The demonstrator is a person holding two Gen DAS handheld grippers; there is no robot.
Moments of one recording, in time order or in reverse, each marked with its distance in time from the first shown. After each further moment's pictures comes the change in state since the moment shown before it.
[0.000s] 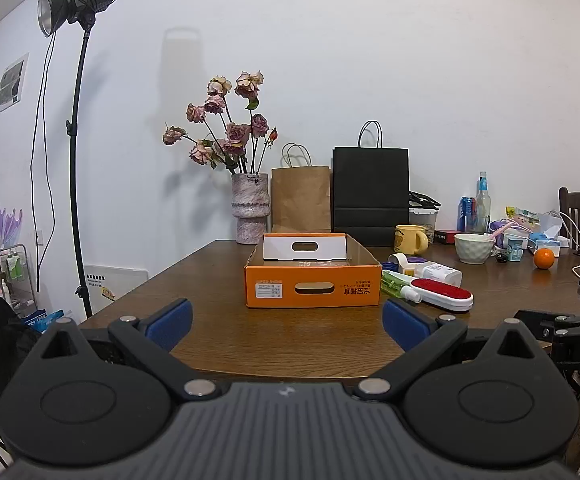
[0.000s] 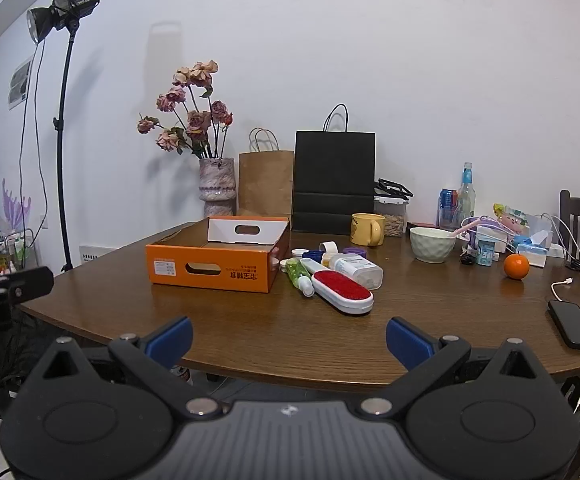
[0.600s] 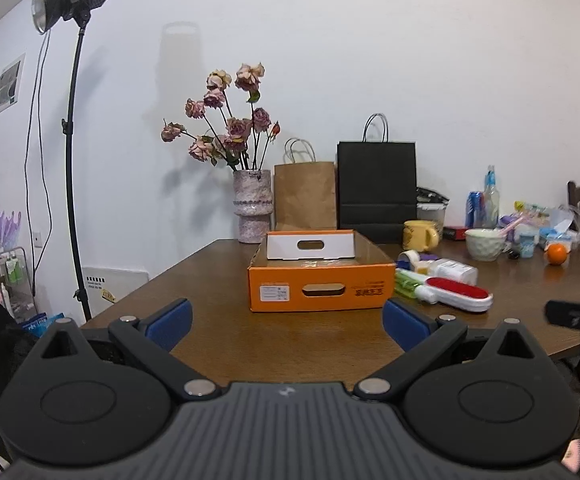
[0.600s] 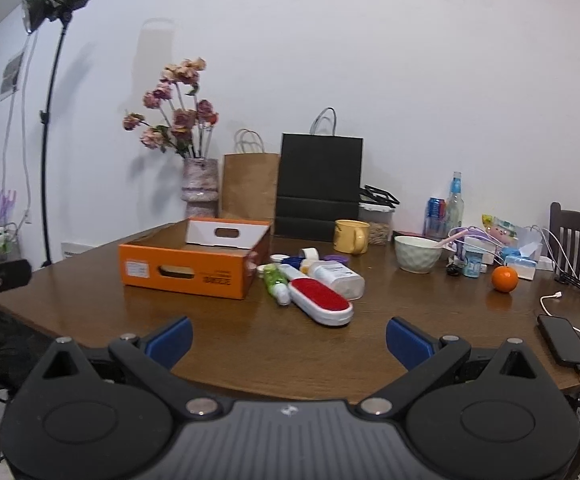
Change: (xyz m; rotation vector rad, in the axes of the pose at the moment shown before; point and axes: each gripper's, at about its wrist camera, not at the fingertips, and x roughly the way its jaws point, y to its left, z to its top) left arm 0.047 0.005 -0.001 0.021 0.013 0.013; right arm 0.036 -0.021 0.004 -0.021 -0.011 -0.057
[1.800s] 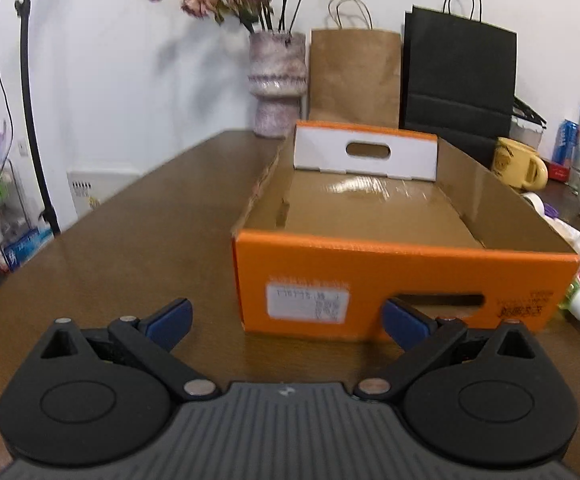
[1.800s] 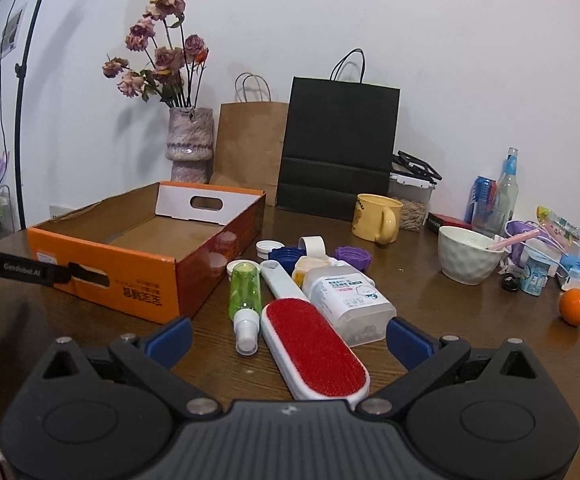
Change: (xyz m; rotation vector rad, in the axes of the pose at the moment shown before) left arm 0.298 0.026 -0.002 -0.070 0.350 0.060; right arm 0.219 -0.025 0.036 -0.079 0.126 0.070
